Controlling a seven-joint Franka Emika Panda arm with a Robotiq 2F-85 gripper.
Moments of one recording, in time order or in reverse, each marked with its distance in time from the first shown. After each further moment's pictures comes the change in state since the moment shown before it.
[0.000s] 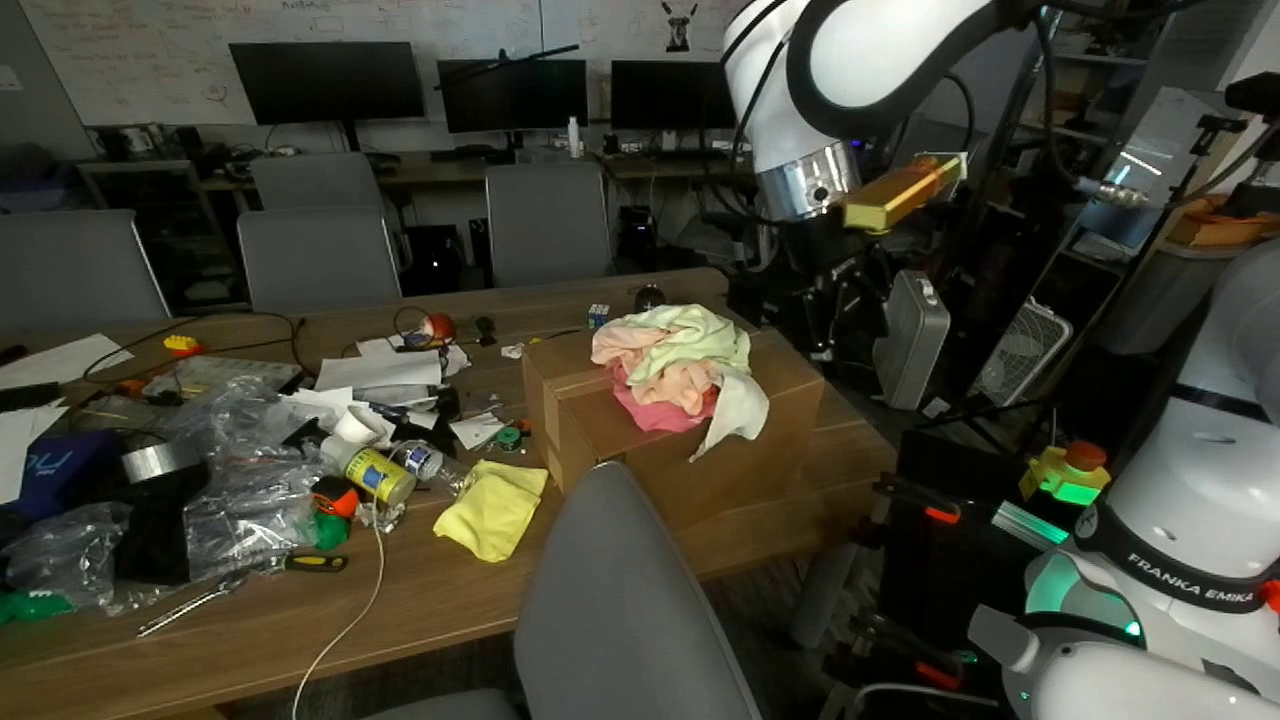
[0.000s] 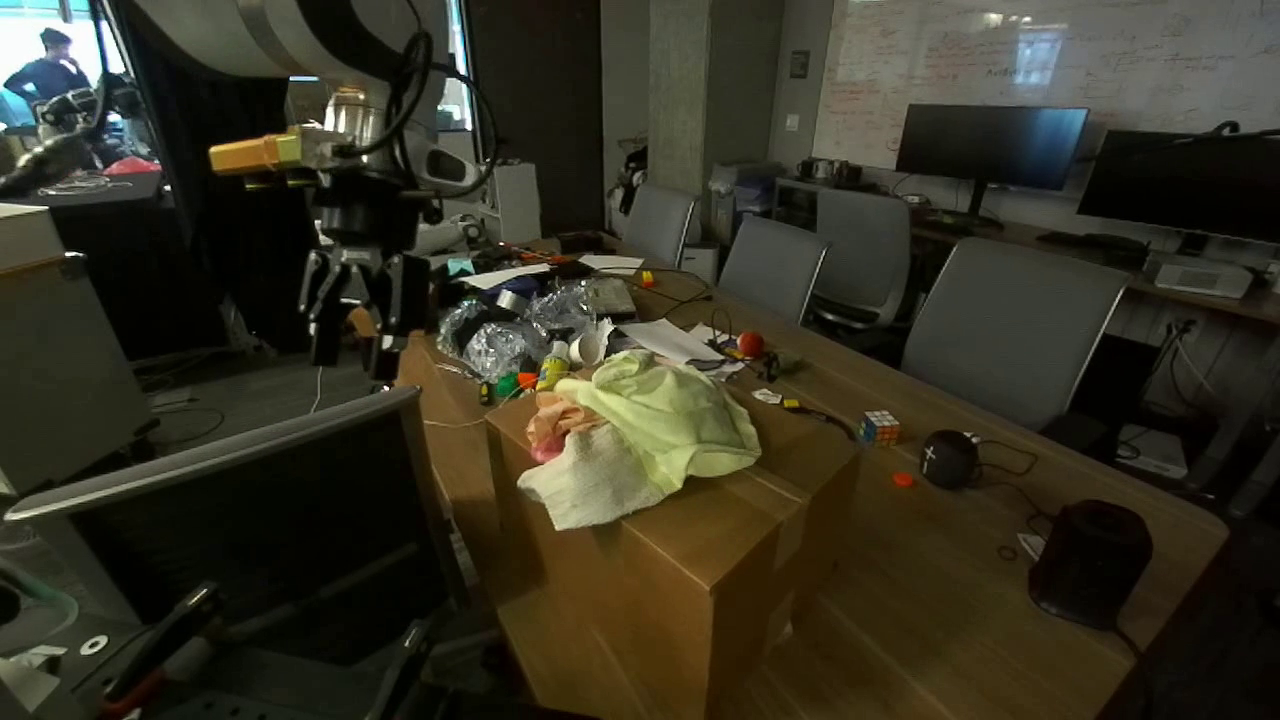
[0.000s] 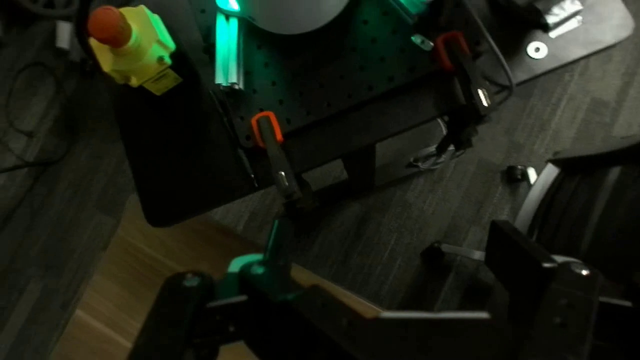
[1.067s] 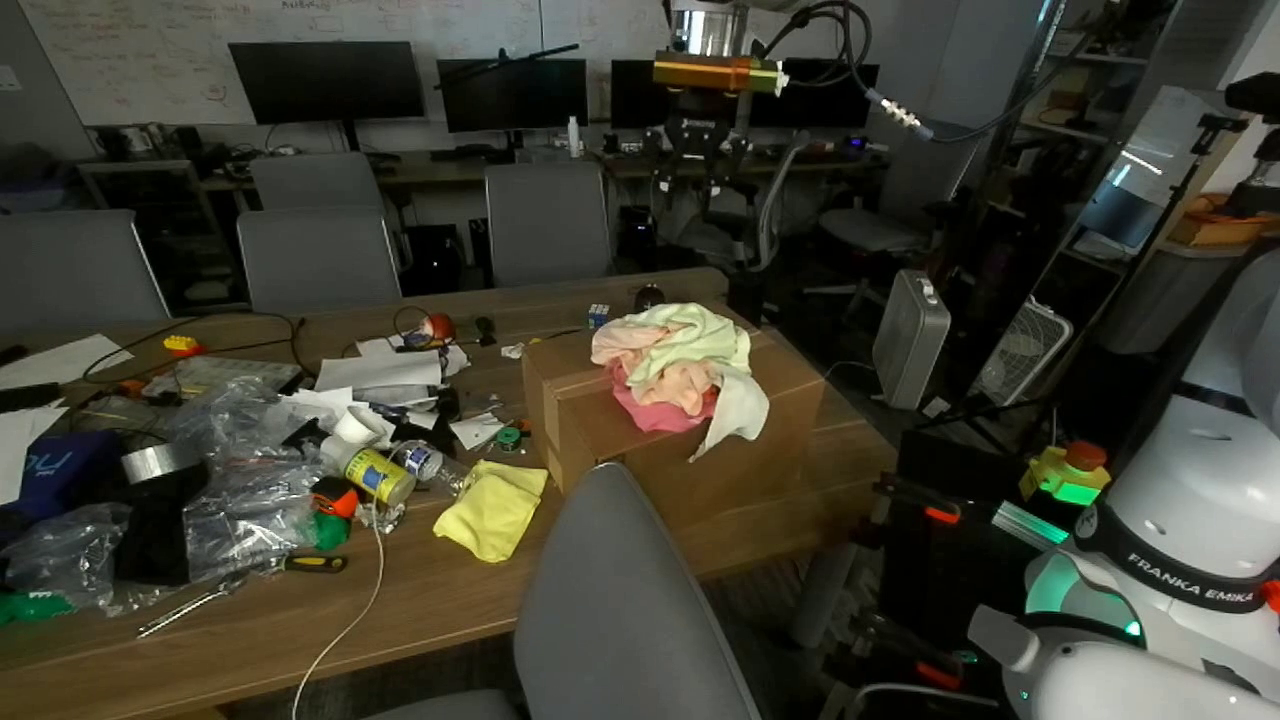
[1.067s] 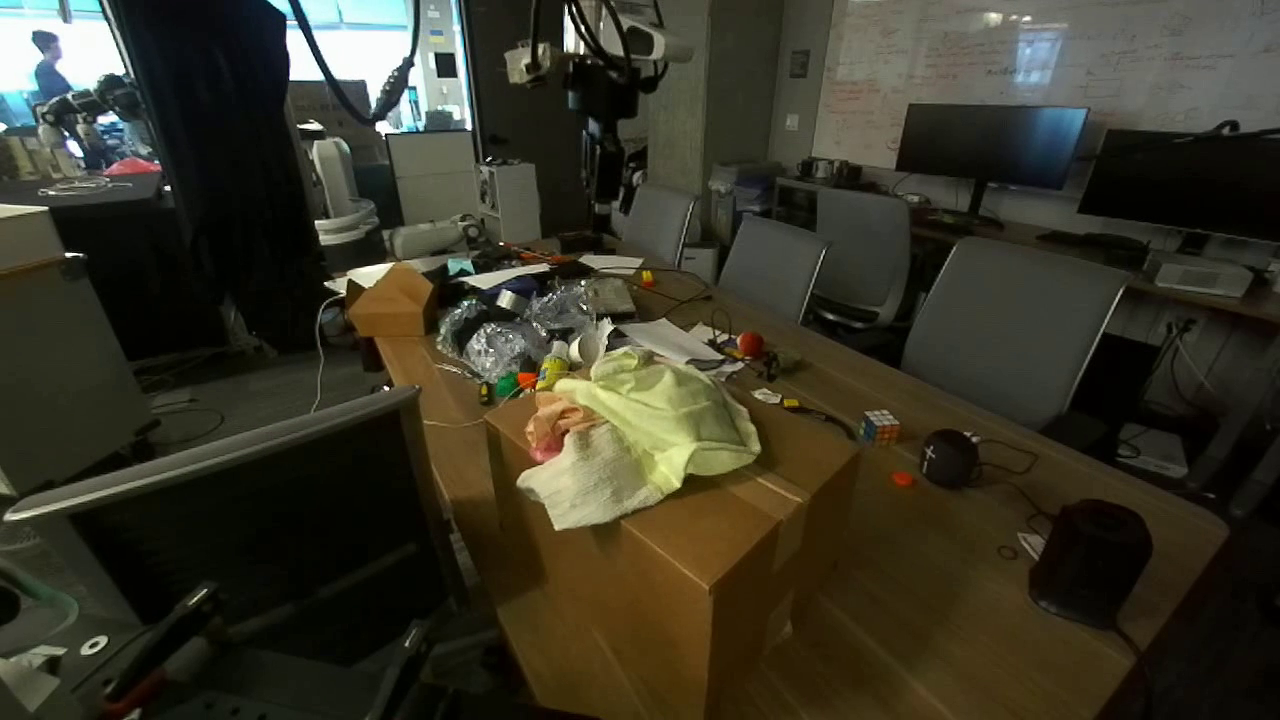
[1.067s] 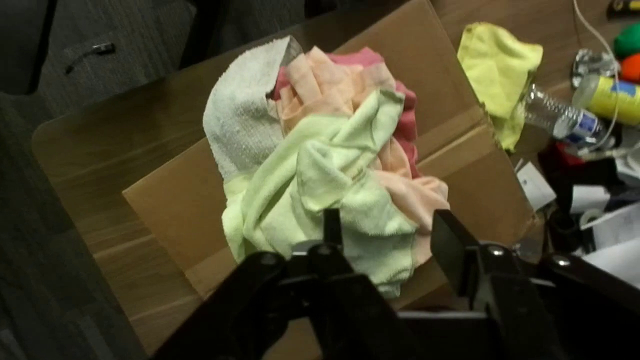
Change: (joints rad) arm -0.125 0.411 -0.148 0.670 0.120 0.200 0.464
